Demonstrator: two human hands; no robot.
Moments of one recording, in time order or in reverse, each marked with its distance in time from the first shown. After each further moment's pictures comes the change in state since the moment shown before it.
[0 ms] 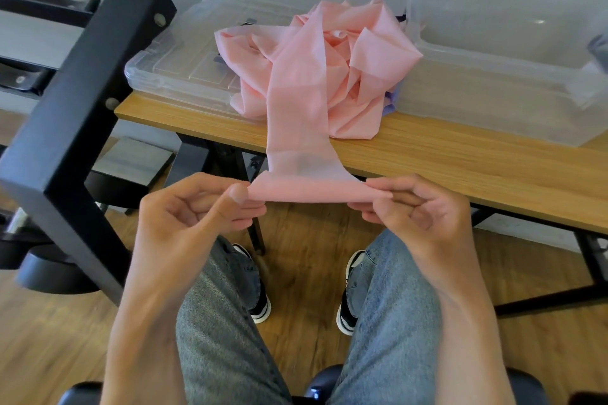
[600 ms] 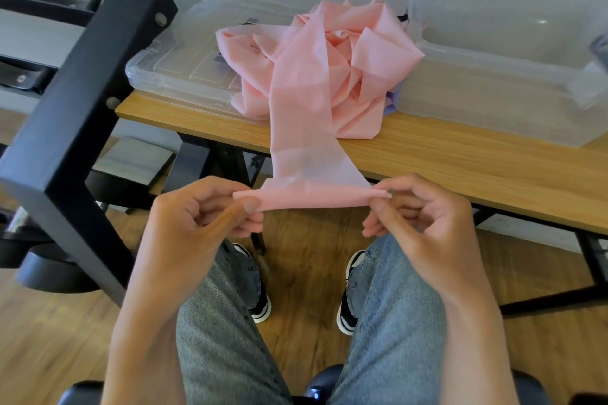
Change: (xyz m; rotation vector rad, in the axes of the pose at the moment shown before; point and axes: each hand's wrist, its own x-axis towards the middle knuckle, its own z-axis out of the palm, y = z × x) left_hand 0.005 -0.007 -0.004 0.129 -0.088 -0.017; right_hand 0.000 0.002 -0.002 -0.192 -0.003 -0.029
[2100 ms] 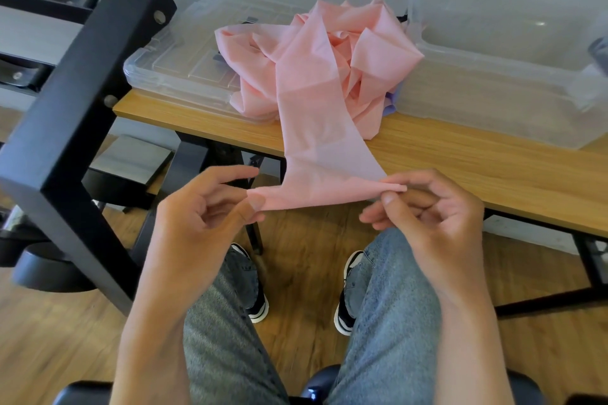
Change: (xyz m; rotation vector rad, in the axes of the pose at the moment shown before) left_hand -0.001 0.000 0.010 0.123 0.042 0.073; right_hand 0.001 -0.004 0.002 0.104 0.108 -0.025
